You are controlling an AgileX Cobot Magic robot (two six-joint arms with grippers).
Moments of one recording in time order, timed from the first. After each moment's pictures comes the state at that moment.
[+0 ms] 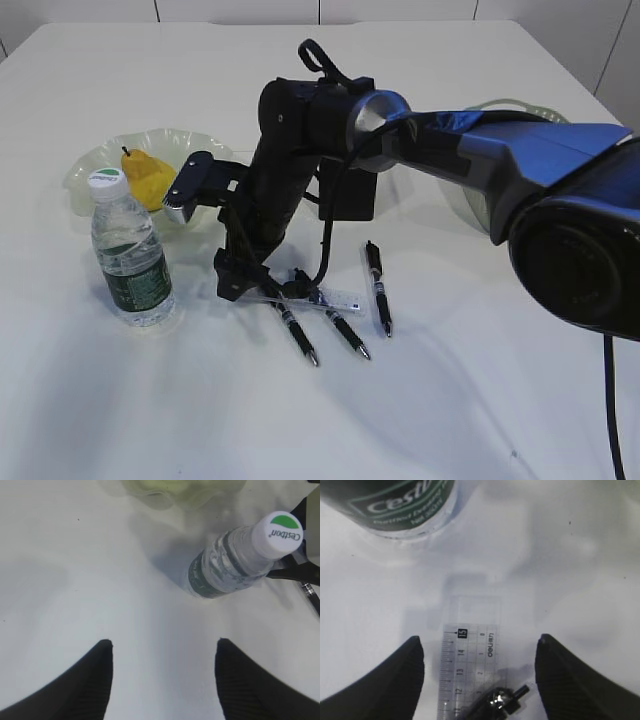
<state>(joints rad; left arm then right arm) 0.03 1.25 -1.01 -0.25 0.90 0.10 0.58 2.52 -2.20 0.30 1.04 -0.92</state>
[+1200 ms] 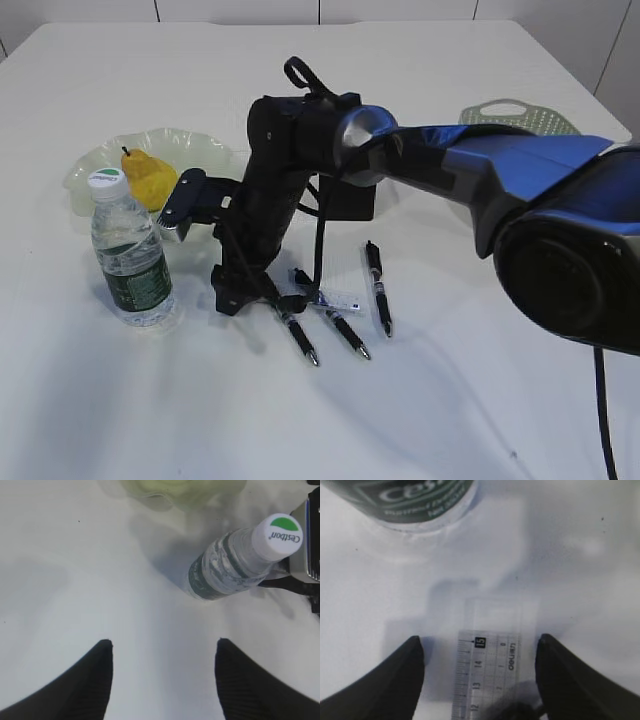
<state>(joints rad) 0.03 1.25 -1.01 -0.25 0.90 0.10 0.60 2.54 -2.20 0.27 1.04 -0.92</state>
